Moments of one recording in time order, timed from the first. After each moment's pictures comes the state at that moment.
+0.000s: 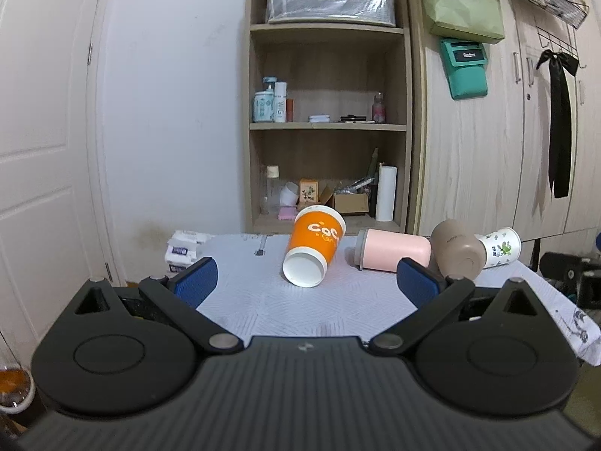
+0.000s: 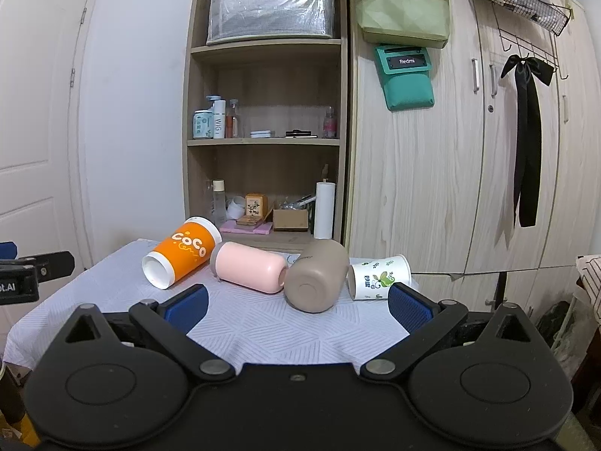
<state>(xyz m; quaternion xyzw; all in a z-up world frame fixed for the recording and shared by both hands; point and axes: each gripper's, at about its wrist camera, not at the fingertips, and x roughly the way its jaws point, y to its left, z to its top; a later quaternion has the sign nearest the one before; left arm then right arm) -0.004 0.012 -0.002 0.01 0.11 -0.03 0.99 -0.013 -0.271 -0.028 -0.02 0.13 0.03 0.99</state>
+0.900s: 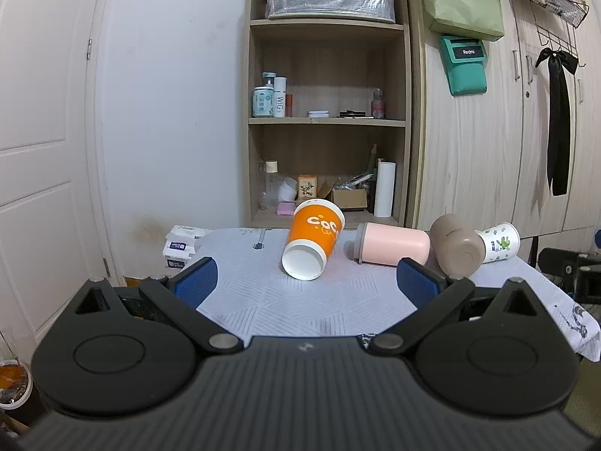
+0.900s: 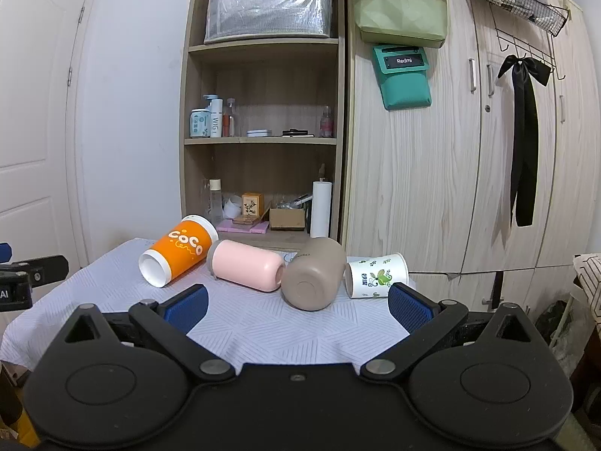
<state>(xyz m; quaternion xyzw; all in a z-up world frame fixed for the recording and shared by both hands) -0.002 0.015 -0.007 0.01 0.12 -0.03 0.99 -0.014 -0.270 -0.030 -0.02 0.13 0.03 0.99</state>
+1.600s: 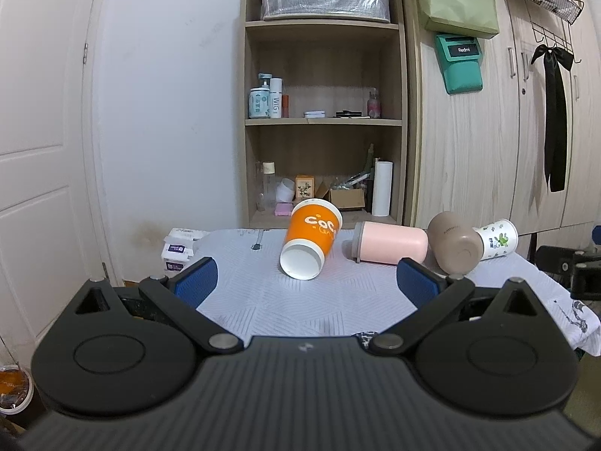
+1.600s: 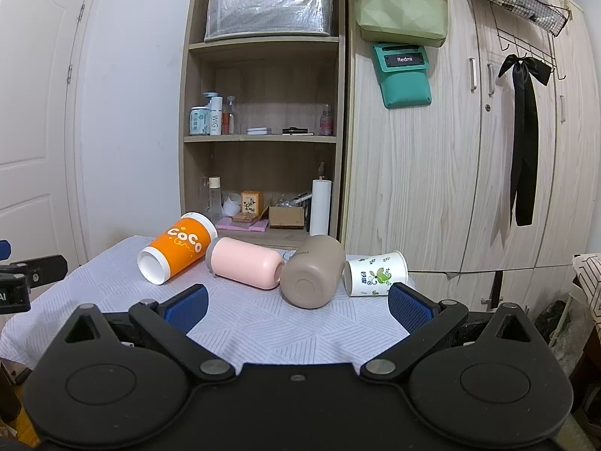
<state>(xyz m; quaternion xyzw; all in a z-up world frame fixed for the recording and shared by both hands) -0.004 0.015 -0.010 0.01 0.12 -0.03 0.99 -0.013 -0.271 -0.031 -0.02 0.13 0.03 0.99</state>
